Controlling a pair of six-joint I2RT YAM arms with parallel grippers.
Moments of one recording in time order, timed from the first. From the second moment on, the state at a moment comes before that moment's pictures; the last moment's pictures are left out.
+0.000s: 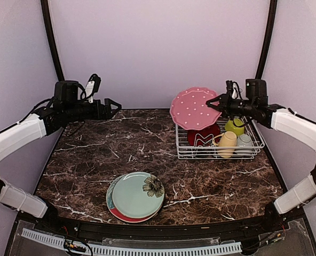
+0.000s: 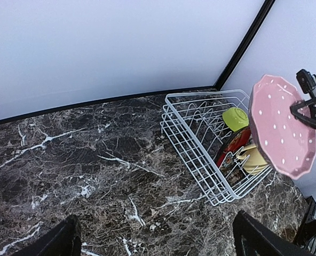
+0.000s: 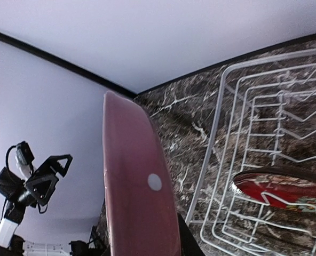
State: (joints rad) left arm -0.43 1.29 1.11 -0.20 0.24 -0.27; right arm 0.28 1.39 1.12 -0.09 -0.56 0.77
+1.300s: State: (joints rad) left arm -0.43 1.29 1.11 -0.20 0.25 -0.27; right arm 0.94 2.00 1.38 -0.28 -0.74 0.55
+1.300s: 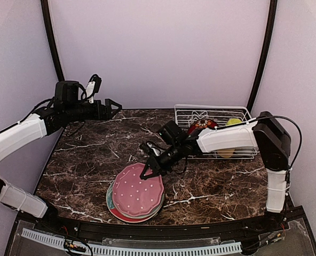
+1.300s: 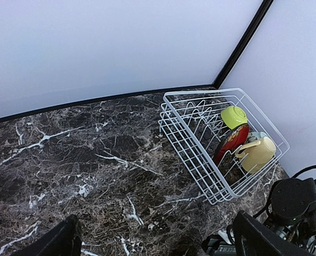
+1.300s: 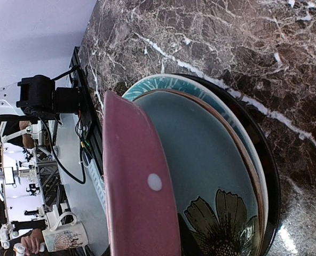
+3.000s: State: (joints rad) left arm -0.43 1.29 1.11 -0.20 0.25 -0.27; right arm 1.03 2.05 1.57 -0.63 -0.43 0.34
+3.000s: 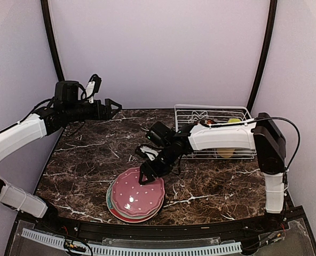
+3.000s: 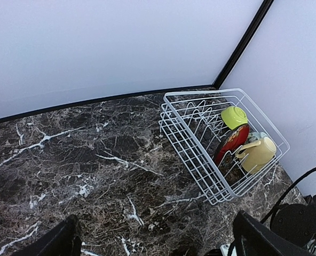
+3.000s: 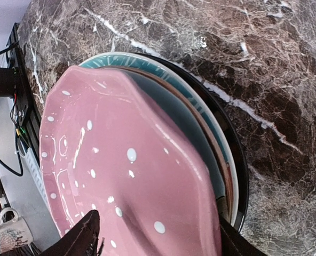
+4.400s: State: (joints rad) left arm -0.43 1.29 0.91 -0.02 -0.11 -0.08; right arm 0.49 1.56 1.36 -0.50 -0.21 -0.11
